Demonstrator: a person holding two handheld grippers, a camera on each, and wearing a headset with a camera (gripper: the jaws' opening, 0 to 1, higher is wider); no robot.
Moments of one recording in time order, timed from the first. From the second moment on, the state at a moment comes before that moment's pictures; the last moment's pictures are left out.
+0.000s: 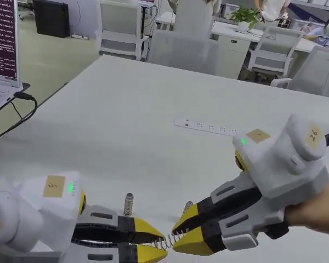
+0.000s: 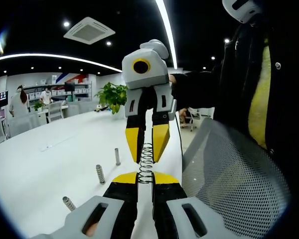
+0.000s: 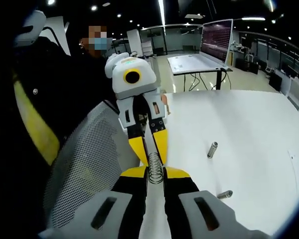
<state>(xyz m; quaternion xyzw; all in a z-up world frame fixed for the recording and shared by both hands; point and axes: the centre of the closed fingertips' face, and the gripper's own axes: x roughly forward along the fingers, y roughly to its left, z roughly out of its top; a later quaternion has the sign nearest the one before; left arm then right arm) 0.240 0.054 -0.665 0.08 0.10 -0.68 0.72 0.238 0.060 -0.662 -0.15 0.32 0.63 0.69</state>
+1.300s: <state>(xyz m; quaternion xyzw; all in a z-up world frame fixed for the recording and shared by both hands) 0.248 0.053 -0.661 0.07 0.08 -0.66 0.74 0.243 0.072 -0.656 -0.21 0.34 0.62 0.68</state>
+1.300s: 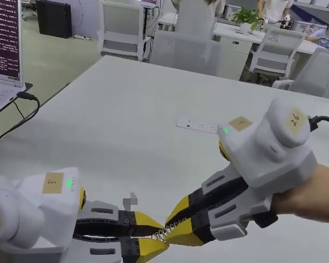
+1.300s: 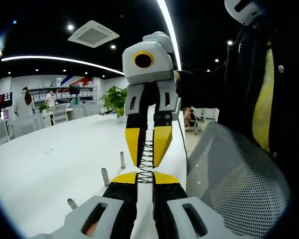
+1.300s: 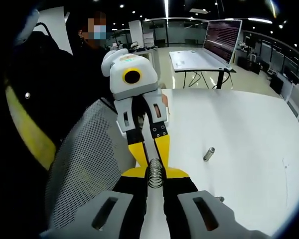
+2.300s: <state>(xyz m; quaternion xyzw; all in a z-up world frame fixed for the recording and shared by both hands) 0.260 0.062 -0.681 0.08 0.11 -0.64 0.76 0.251 0.044 -0.670 -0.27 0.38 0.58 0.67</state>
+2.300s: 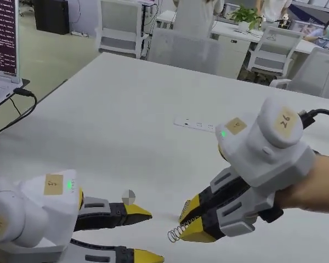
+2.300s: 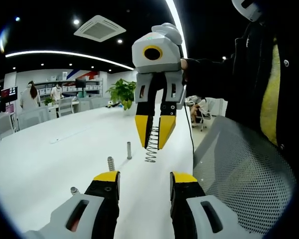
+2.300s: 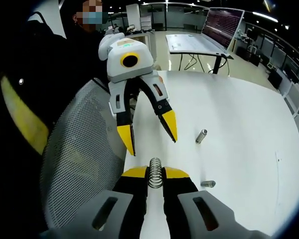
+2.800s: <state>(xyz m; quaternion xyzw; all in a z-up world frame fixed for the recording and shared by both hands) 0.262 0.073 -0.697 0.08 0.14 -0.62 0.77 0.265 0.006 -0.667 -0.29 0.39 0.55 0.67</state>
